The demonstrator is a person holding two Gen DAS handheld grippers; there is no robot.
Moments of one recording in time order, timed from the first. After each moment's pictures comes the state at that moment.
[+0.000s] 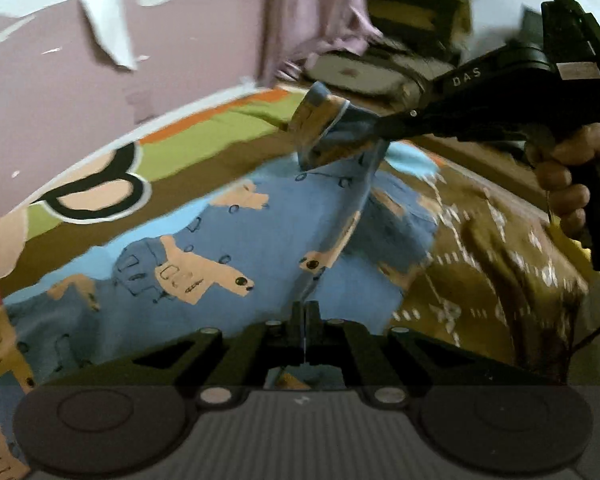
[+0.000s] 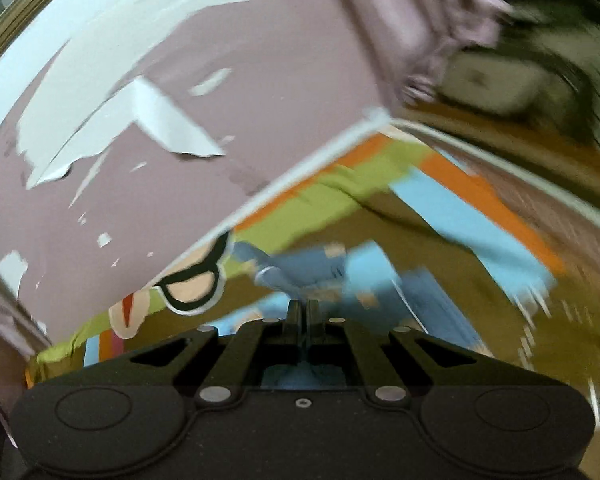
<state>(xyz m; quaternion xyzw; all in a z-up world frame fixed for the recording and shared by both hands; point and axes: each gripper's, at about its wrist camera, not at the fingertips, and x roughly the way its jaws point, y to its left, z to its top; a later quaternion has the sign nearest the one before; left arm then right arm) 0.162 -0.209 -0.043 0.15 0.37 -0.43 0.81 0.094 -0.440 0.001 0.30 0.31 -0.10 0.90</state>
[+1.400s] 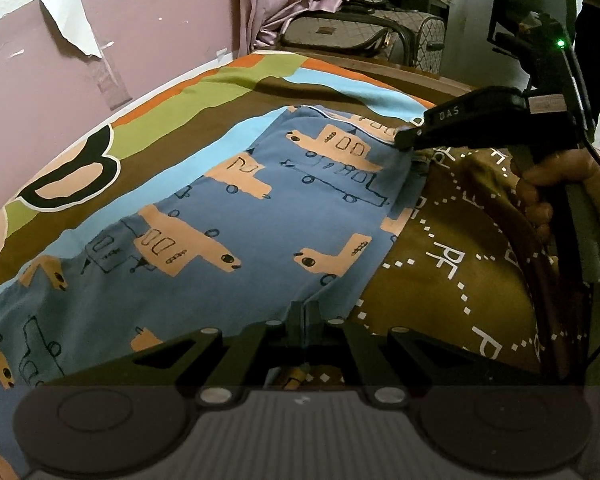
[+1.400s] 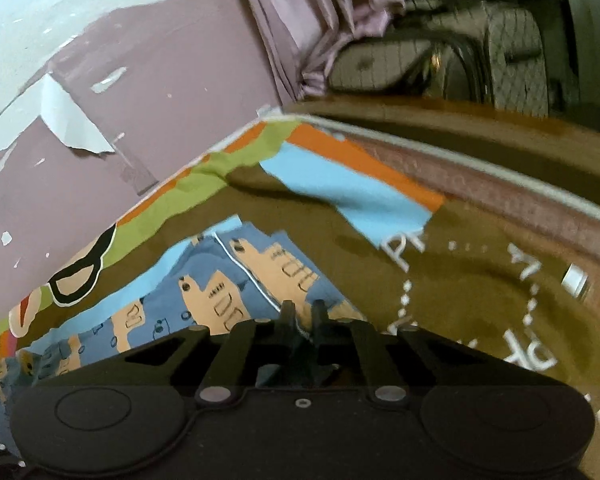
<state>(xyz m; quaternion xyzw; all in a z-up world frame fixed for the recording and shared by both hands) 0.140 -0.226 -0.070 0.21 0.37 -0.42 0.80 0.064 -0.454 -0.066 0.24 0.29 -0.22 0.90</state>
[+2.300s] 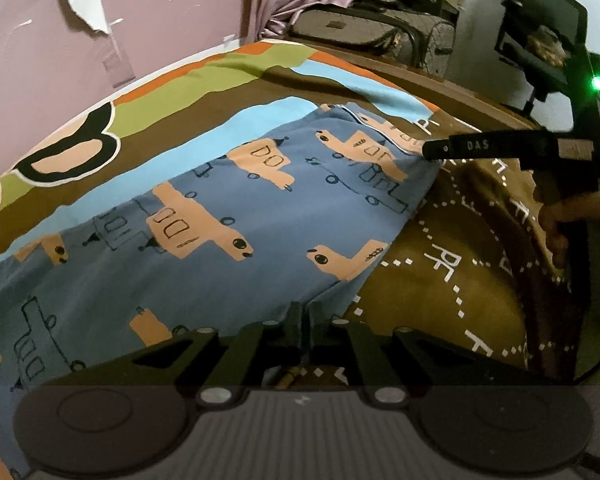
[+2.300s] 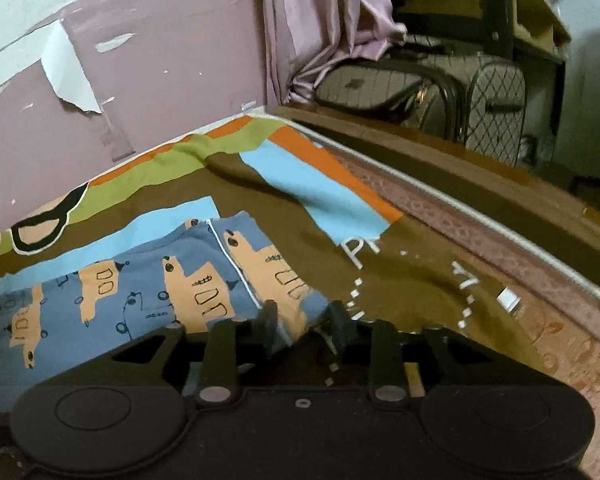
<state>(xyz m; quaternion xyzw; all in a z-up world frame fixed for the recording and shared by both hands) 0.149 -0.220 -0.070 0.17 0.40 -0.42 0.80 0.052 -0.431 -0.062 0.12 0.32 -0.27 0.90</state>
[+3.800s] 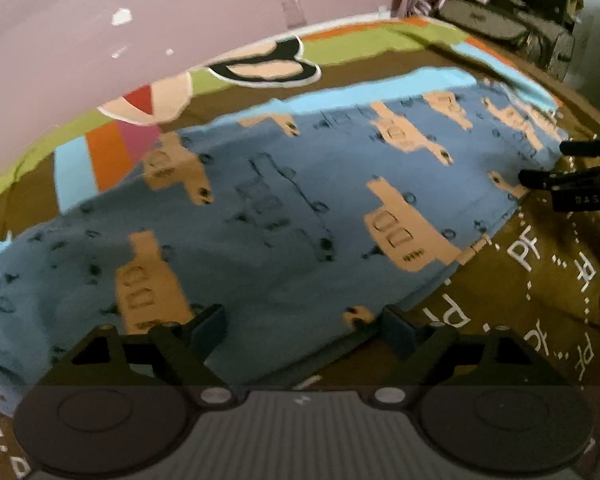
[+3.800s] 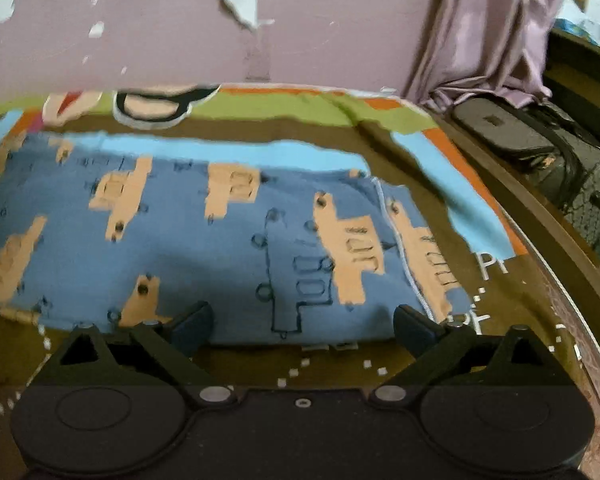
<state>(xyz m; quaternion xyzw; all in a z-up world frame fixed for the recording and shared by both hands) 0.156 -0.086 -0.055 0.16 0.44 -0.25 0.84 0.068 -0.349 -0.071 -0.03 0.37 -0.14 0.92</state>
